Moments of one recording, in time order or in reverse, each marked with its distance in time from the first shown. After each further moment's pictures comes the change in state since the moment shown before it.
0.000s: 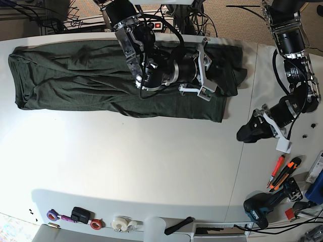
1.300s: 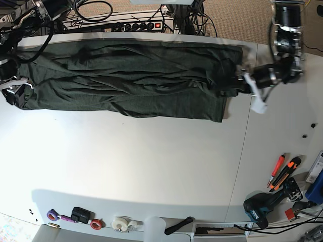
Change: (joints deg) left arm 14.0 -1.4 16.3 1.5 -5.9 7.8 2.1; right arm -3.7 14.7 87.1 14.7 3.3 -3.1 0.9
